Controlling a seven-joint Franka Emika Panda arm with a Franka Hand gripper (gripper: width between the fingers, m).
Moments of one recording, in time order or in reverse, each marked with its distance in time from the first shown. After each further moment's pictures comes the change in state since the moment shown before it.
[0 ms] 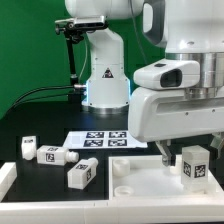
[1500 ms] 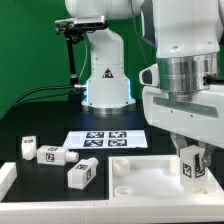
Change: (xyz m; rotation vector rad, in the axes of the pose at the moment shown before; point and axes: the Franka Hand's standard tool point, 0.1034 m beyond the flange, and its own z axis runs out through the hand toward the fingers) arm -0.002 -0.004 0.002 0.090 -0.052 1.390
